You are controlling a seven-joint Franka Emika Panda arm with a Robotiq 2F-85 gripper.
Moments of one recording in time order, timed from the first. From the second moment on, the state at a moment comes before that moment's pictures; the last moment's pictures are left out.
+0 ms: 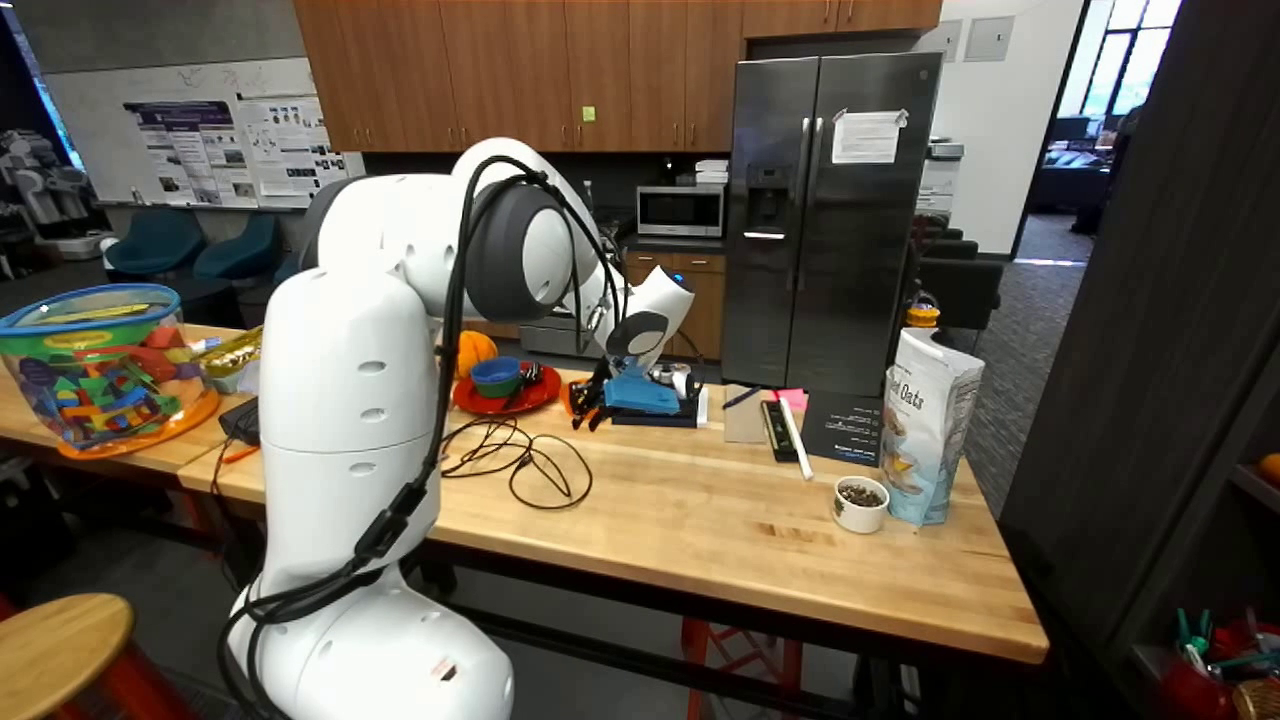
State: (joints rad) arm -0.01 0.23 0.12 -2.02 0.62 2.12 -1.15
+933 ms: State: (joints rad) arm -0.02 0.23 0.11 -2.10 0.62 2.09 -1.19
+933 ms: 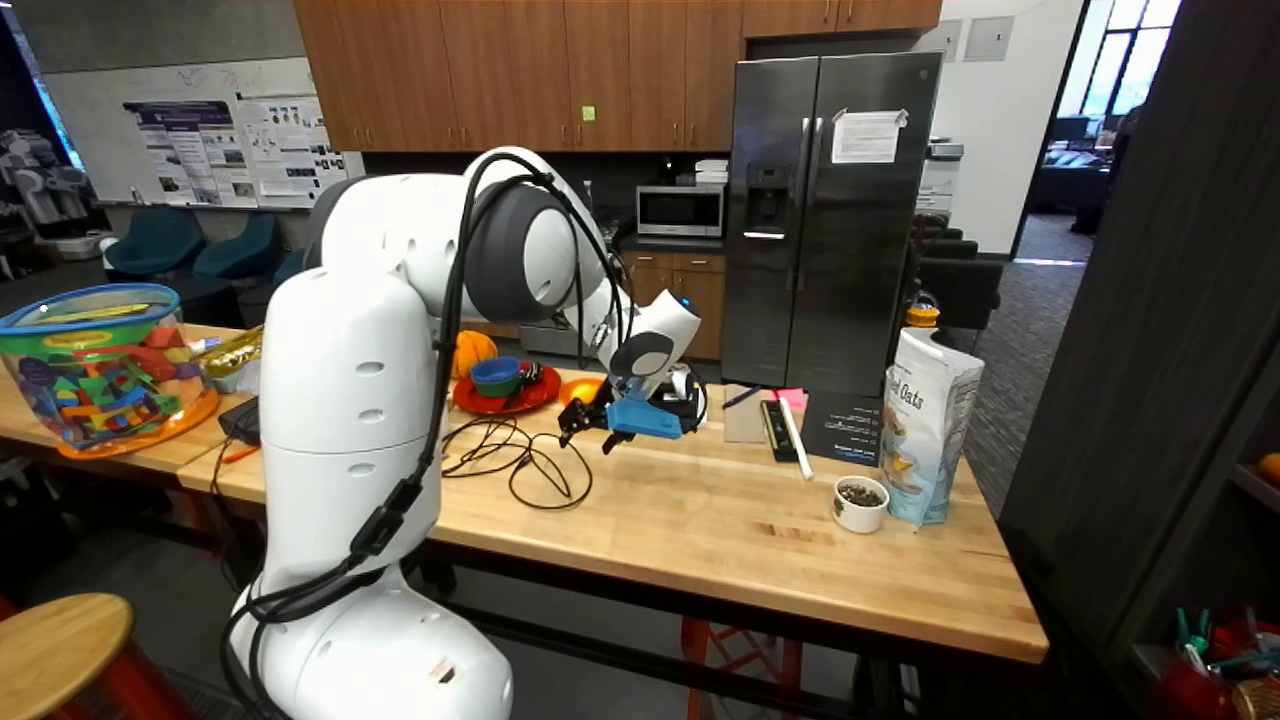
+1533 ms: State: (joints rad) arm 0.01 0.23 0.14 -2.12 0.62 2.01 -1.24
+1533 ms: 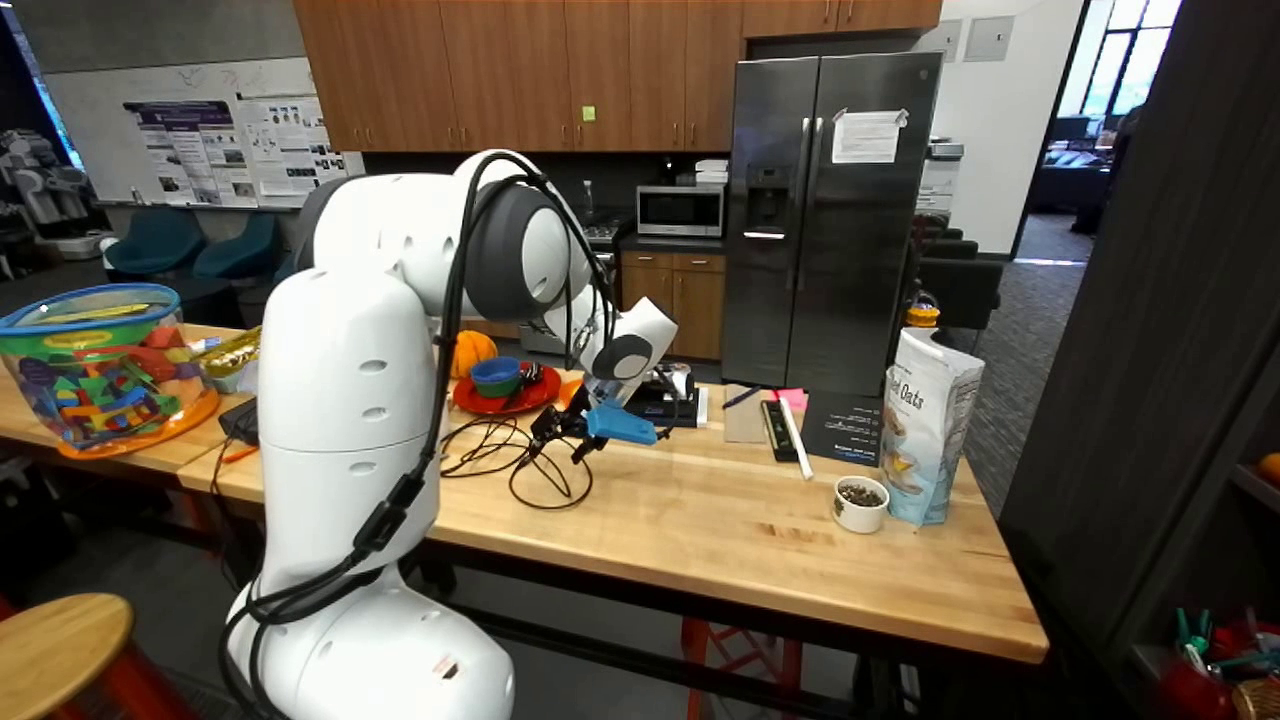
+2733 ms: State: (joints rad) arm 0.12 0.21 0.22 -2.20 0.42 2.47 -1.36
